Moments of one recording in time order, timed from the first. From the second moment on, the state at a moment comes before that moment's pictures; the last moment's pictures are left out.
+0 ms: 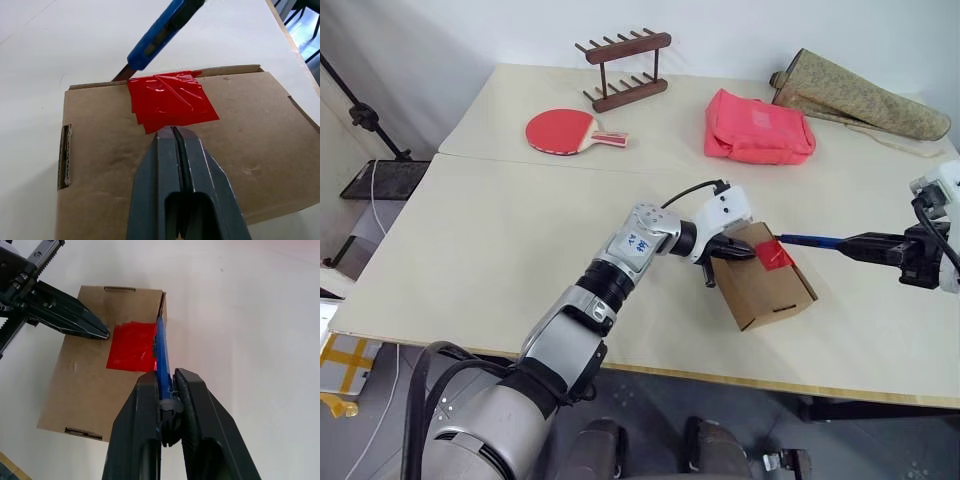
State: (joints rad) left arm -1.13 -0.06 -0.30 0.80 0.01 0.26 -0.93; right arm -0.37 -1.18 -0.48 -0.29 1.01 1.39 0.55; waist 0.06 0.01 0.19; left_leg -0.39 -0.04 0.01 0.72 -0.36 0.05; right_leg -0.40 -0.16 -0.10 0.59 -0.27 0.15
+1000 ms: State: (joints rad) left arm -1.13 -0.06 -0.31 0.78 0.01 0.27 -0.94; right arm -0.42 -1.17 -0.52 -0.30 1.00 1.42 0.56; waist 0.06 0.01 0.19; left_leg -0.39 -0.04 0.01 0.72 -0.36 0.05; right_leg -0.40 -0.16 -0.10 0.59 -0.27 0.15
